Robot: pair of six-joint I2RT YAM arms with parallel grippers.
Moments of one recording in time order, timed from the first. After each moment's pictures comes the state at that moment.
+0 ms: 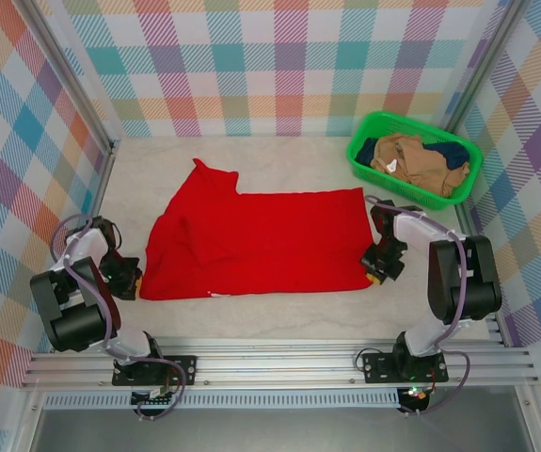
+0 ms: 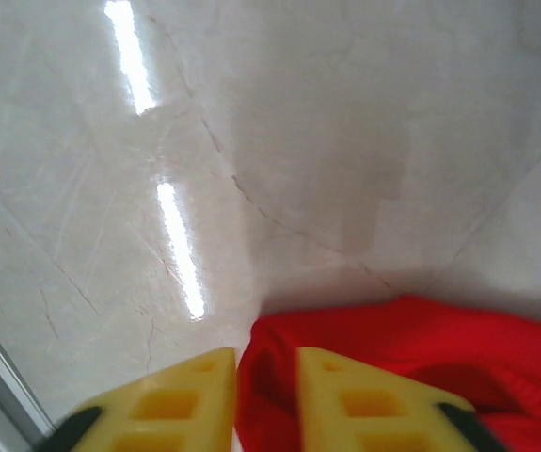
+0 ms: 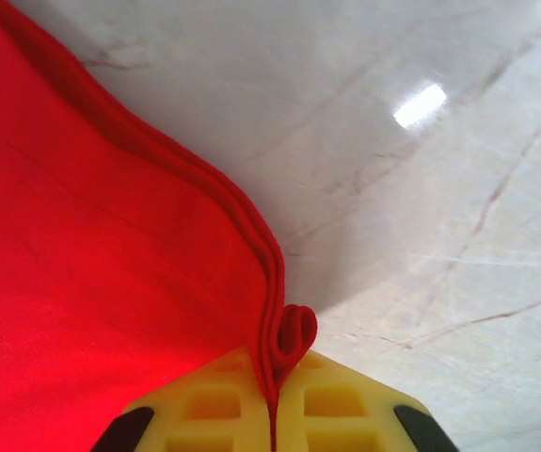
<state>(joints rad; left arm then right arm) 0.40 1.50 0.89 -1.06 0.03 -1.07 0.15 1.63 0.93 -1.00 -0.08 0.81</state>
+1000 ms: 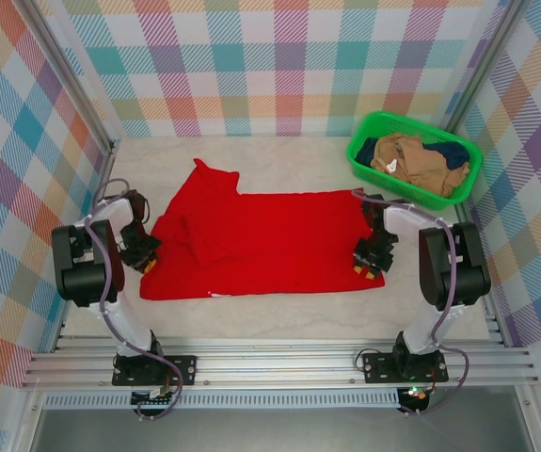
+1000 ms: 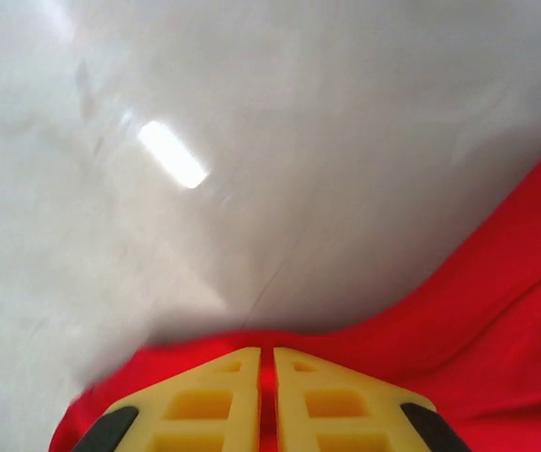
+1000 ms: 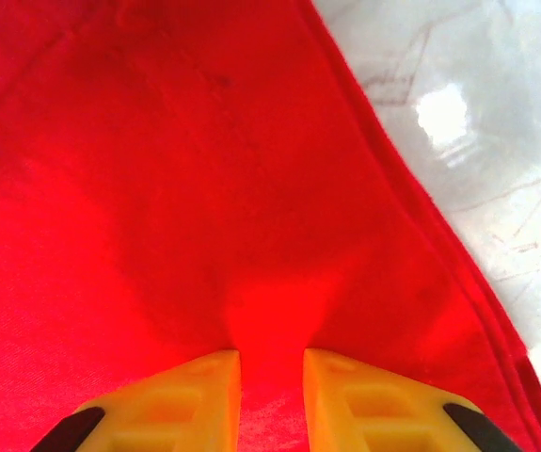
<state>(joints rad) 0.18 1.82 1.16 -1.03 -0.08 -0.77 0.20 1.74 1.02 -0.96 -0.13 0.72</state>
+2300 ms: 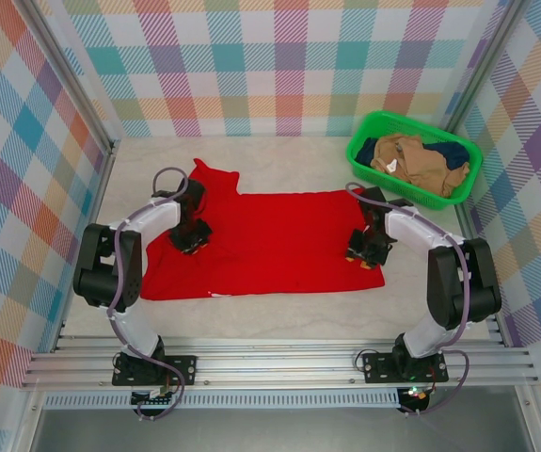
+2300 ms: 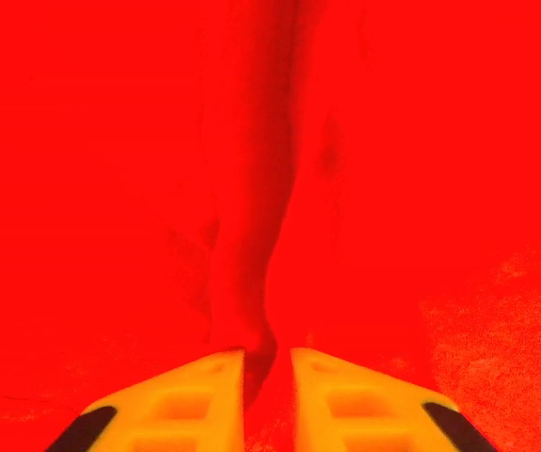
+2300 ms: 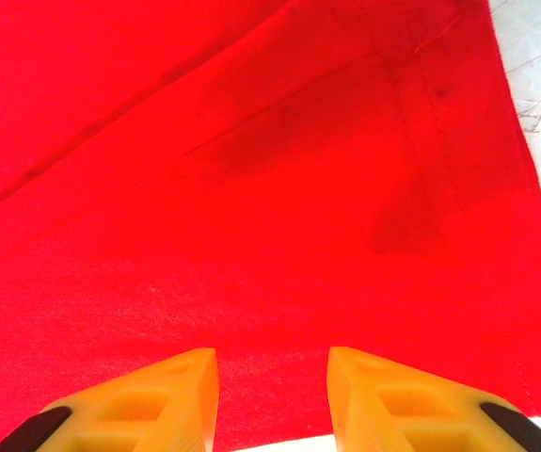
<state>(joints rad) -0.23 1.77 1.17 -0.82 0.01 -0.86 0.26 1.61 1.02 -0.89 -0.14 0.67</state>
